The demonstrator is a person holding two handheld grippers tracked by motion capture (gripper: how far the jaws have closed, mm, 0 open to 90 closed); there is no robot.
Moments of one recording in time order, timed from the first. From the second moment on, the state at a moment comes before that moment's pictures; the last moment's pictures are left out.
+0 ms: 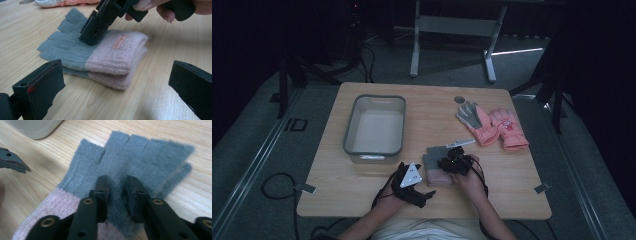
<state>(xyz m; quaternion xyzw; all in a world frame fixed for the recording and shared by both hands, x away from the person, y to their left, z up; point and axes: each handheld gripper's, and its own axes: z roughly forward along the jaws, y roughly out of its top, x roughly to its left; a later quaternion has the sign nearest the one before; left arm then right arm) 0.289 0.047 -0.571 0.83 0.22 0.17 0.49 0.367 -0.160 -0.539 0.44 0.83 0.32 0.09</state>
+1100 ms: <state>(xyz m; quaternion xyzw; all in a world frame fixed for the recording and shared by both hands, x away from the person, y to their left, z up) 0.307 0.001 -0.557 0.90 0.06 0.18 0.39 0.416 -0.194 -0.525 0.50 0.79 0.34 0.09</state>
